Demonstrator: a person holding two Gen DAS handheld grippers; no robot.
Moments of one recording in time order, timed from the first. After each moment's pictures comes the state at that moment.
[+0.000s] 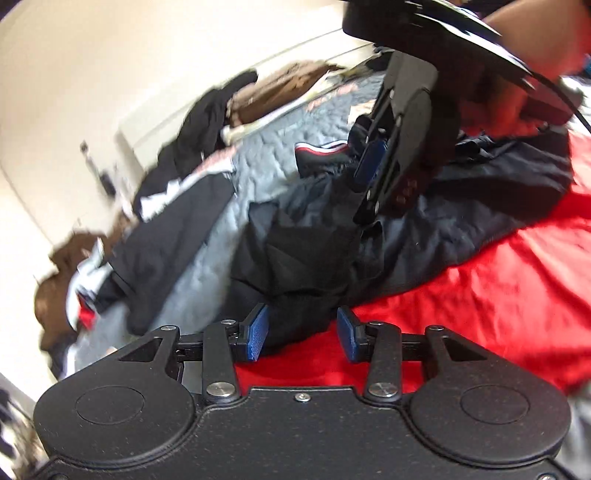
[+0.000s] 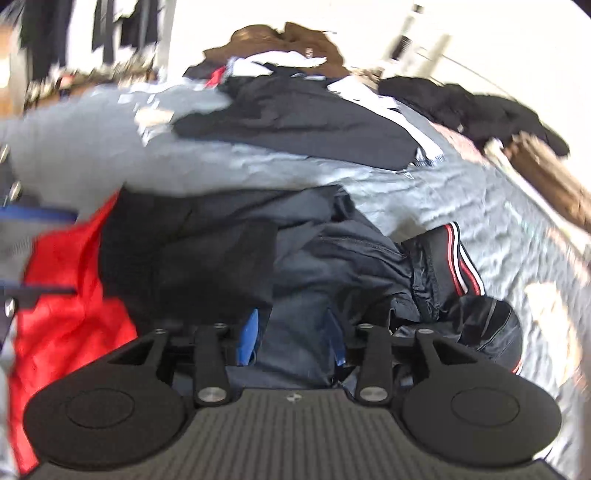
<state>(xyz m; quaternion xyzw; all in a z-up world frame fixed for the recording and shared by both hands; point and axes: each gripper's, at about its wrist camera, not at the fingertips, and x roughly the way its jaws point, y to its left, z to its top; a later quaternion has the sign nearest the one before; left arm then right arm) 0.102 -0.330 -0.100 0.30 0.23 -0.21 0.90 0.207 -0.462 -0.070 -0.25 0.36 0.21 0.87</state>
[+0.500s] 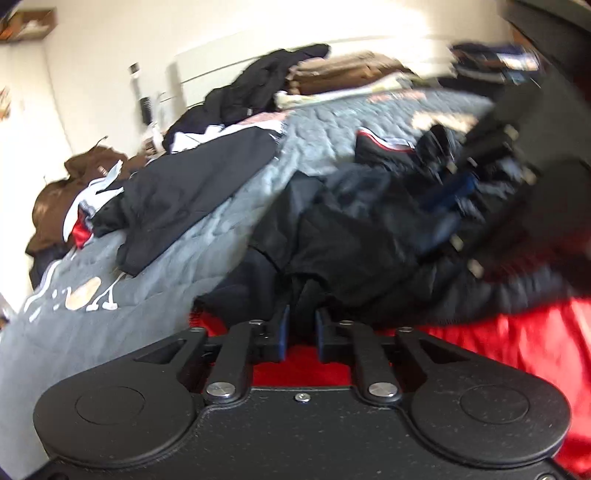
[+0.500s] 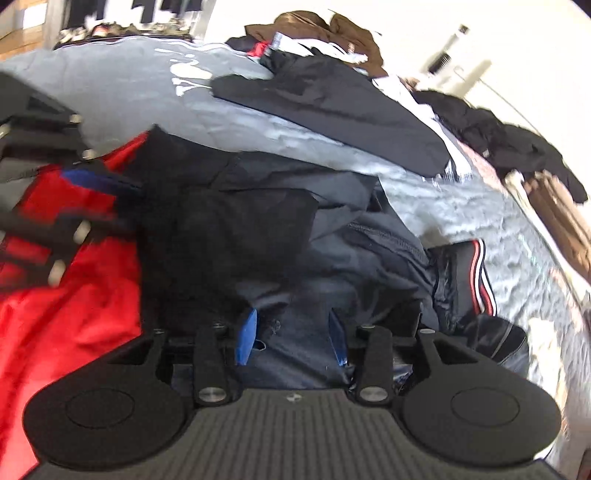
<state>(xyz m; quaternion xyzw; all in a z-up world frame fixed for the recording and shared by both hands) 0.132 -0.294 -0.095 0.16 0.28 -0.15 0.93 0.190 -0.449 -0.089 -0.31 0.34 0.25 0.85</state>
